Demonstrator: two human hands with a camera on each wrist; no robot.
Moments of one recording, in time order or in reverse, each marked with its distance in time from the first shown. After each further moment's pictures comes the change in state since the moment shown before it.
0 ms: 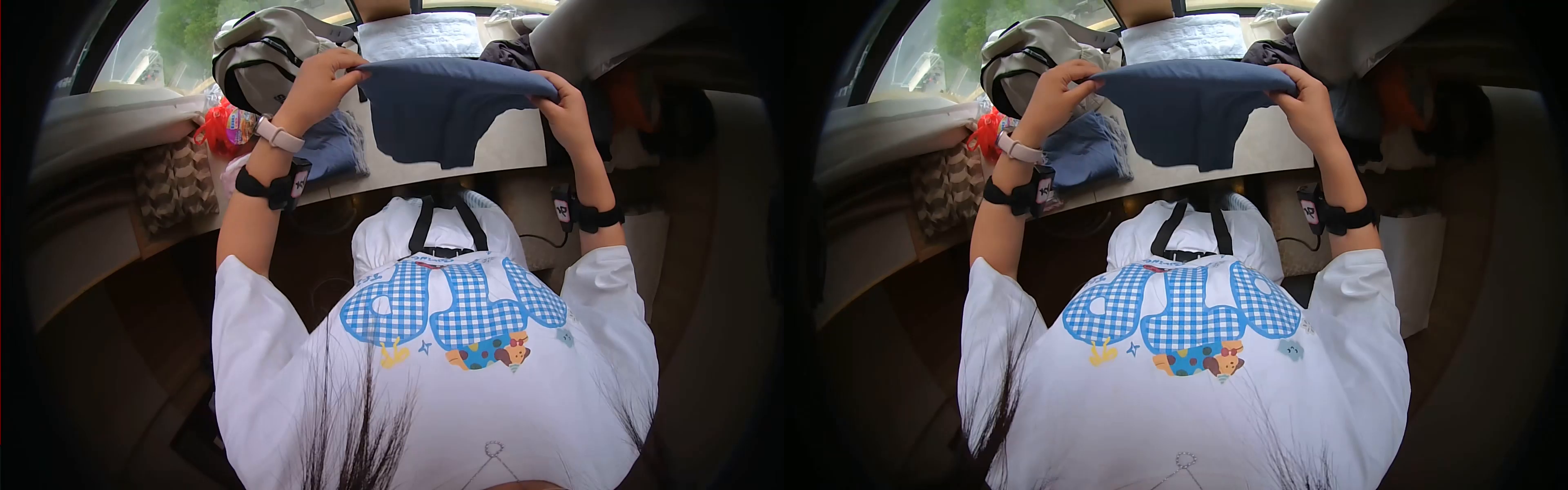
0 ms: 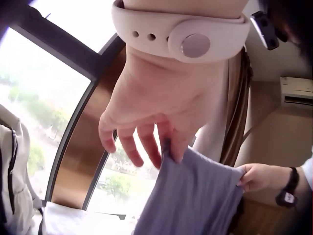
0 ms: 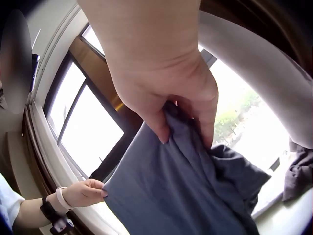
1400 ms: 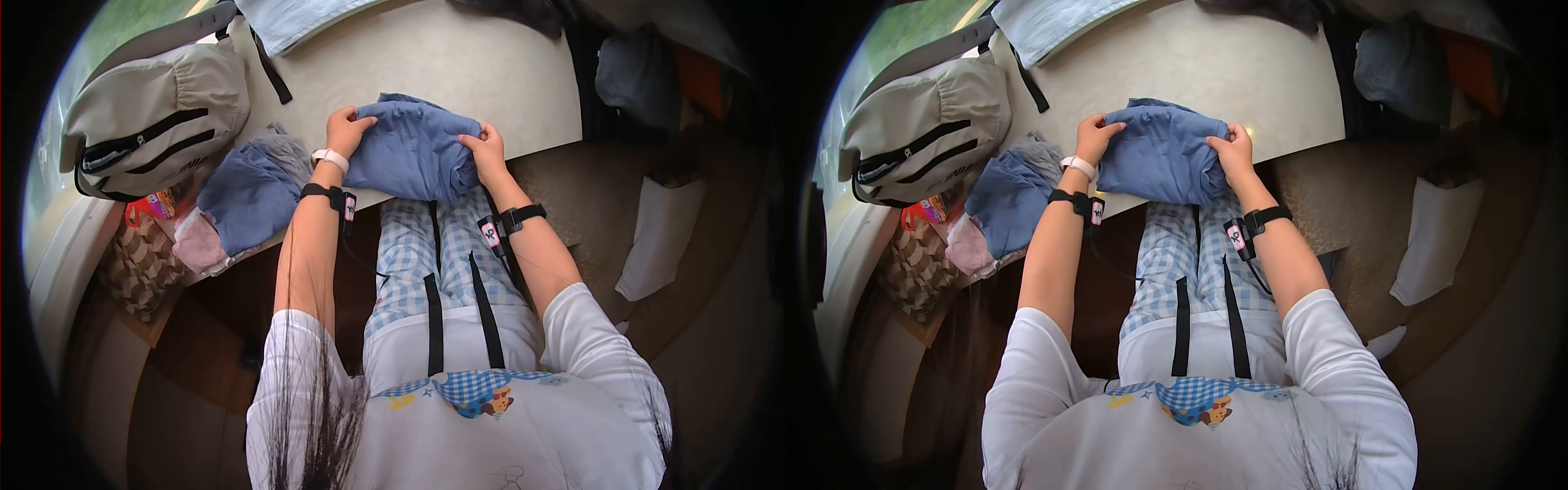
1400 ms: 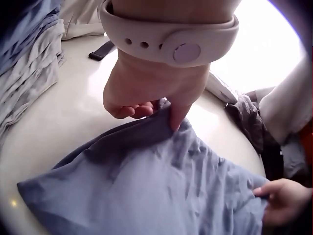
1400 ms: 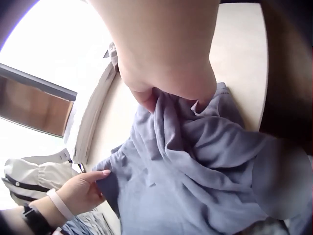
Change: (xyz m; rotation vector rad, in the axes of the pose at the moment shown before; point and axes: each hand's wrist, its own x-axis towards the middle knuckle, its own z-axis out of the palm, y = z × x) left_hand 0.056 -0.305 0.316 -0.333 -0.168 -0.913; right_hand -0.011 0.382 0.164 0.557 0.353 0.959
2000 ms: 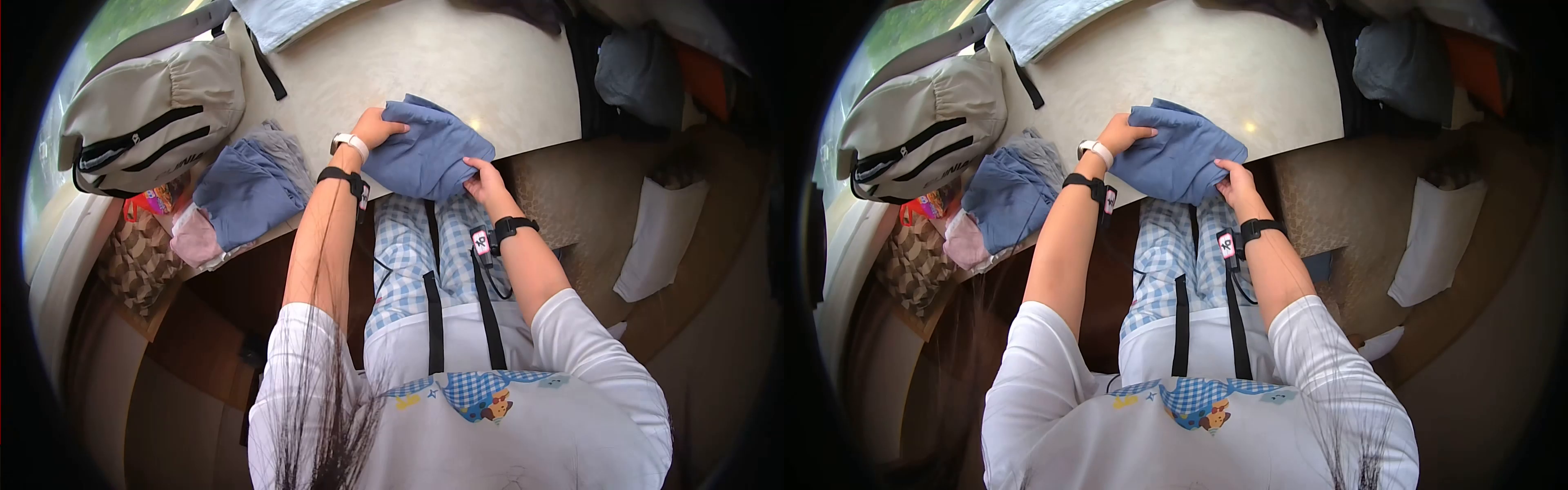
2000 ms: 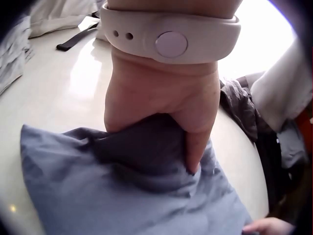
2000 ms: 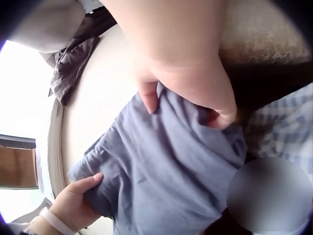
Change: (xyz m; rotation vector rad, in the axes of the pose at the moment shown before) left_hand 0.003 0.016 0.043 -0.038 -0.372 -0.050; right_hand -0.015 0.049 -0.034 0.430 0.155 0.600
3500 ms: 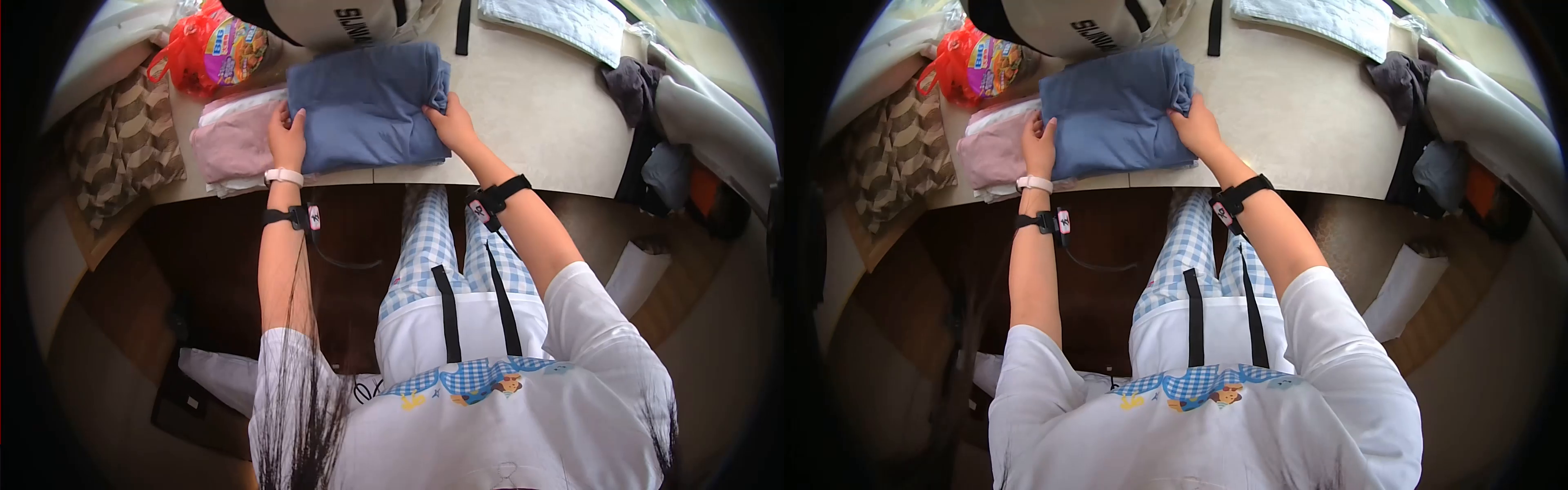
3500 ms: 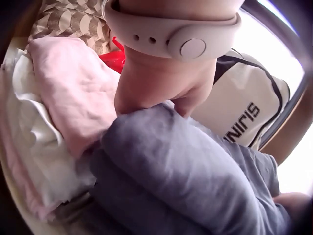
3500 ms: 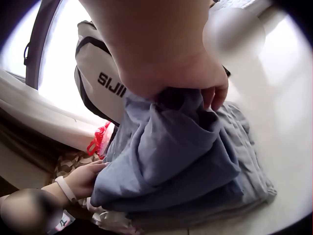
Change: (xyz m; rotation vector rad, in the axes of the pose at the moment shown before) left_hand -0.242 -0.242 -0.257 -0.350 1.028 0.160; right_hand -0.093 0.191 0.301 -1.478 -0.312 -0.985
